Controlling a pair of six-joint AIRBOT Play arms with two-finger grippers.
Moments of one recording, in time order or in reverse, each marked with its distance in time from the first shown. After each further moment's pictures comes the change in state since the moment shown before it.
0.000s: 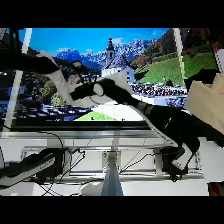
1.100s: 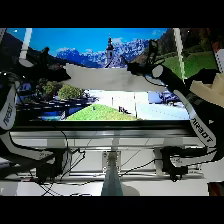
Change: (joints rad) left arm 0.081 -0.437 -0.078 -0.117 0.296 0.137; right arm -0.517 0.297 -0.484 0.185 -0.263 -0.104
